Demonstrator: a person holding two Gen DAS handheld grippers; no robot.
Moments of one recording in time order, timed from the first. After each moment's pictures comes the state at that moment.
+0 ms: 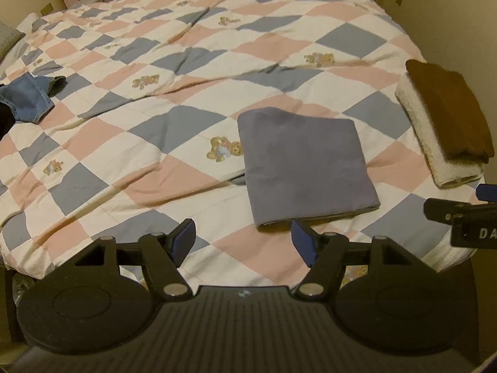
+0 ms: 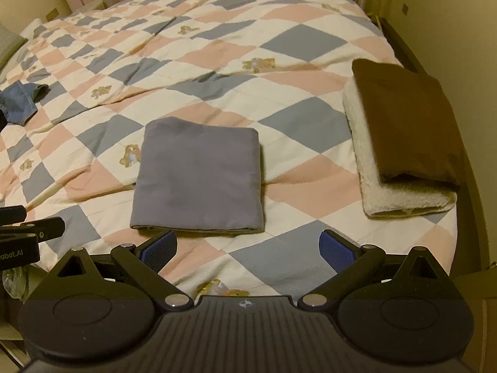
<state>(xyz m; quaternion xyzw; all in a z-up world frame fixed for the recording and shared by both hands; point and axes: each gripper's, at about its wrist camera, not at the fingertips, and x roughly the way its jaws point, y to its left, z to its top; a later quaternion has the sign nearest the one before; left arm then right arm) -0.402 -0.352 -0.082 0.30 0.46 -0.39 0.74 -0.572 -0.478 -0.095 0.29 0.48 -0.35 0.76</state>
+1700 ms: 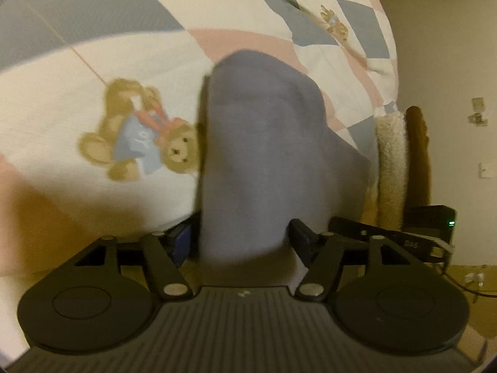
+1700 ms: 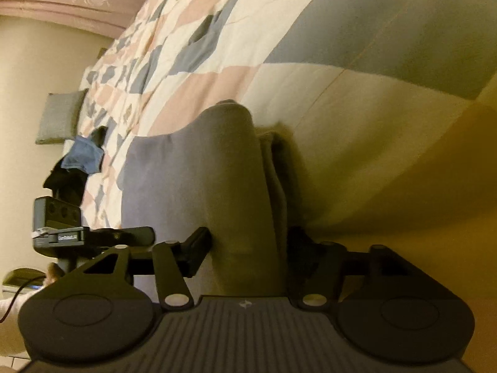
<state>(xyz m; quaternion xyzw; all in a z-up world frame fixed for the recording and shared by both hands) -0.224 -0.464 -0.340 0.03 0.70 -0.50 0.50 -0.530 -0.655 -0.346 0.56 0.38 -0.10 0.73</state>
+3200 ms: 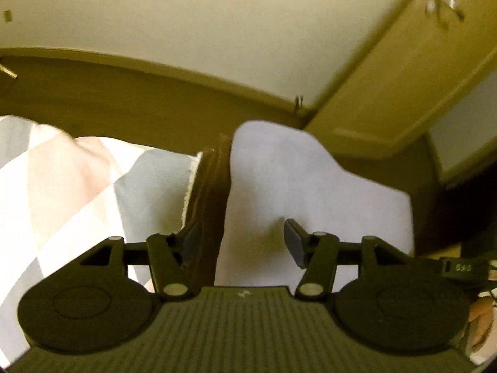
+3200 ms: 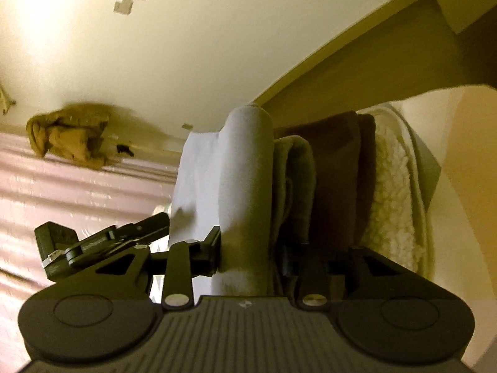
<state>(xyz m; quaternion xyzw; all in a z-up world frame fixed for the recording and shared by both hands) -0.533 -0.946 -0.170 0.41 0.32 -0.83 0.21 -0.763 -0.644 -0.235 0.61 -0.19 -0.57 0.51</state>
